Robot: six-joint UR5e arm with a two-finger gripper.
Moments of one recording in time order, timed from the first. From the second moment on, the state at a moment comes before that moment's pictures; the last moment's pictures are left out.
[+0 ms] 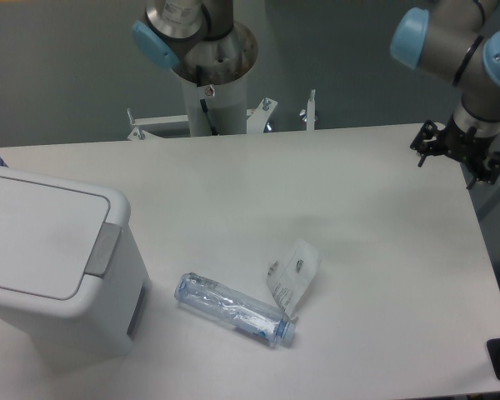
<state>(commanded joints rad) 2.91 -1.97 -1.49 -1.22 1.60 1.50</state>
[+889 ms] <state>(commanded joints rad) 2.84 -1.91 -1.69 -1.02 1.42 1.26</state>
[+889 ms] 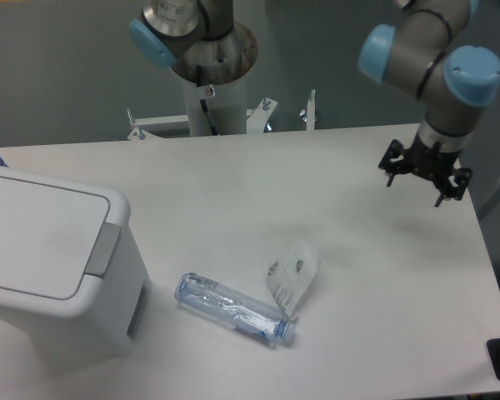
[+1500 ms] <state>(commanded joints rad) 2.67 -1.89 -1.66 -1.01 1.29 0.90</state>
